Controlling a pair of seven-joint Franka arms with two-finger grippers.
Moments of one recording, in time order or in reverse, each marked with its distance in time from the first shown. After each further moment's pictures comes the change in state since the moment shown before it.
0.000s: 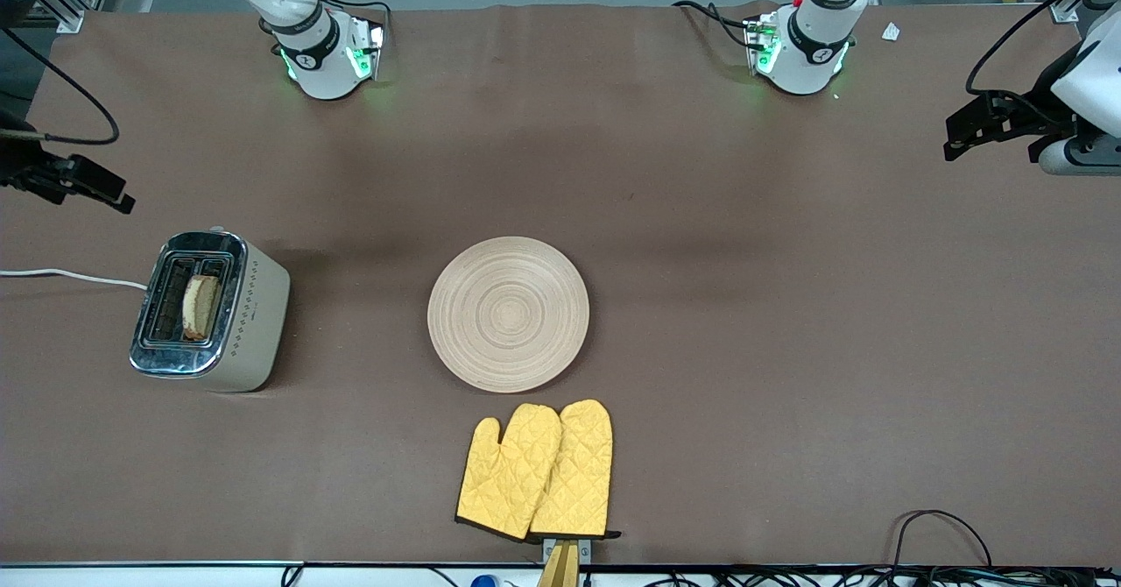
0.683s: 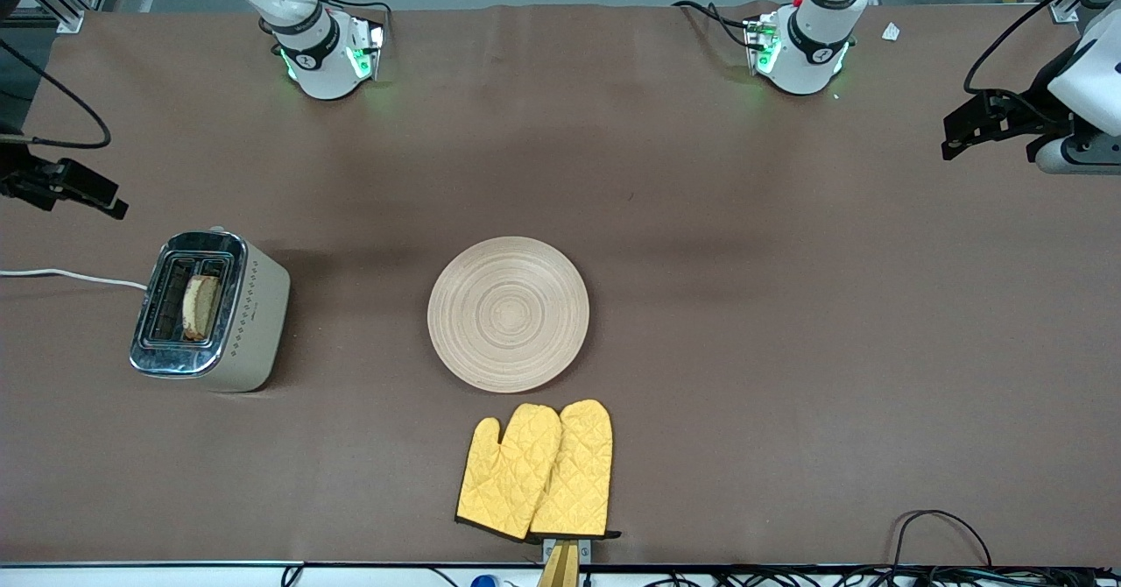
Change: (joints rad) left arm -0.004 -0.008 -0.004 0.000 0.000 0.000 -0.001; right arm 0.009 -0.014 0.012 0.083 0.000 -0.079 0.000
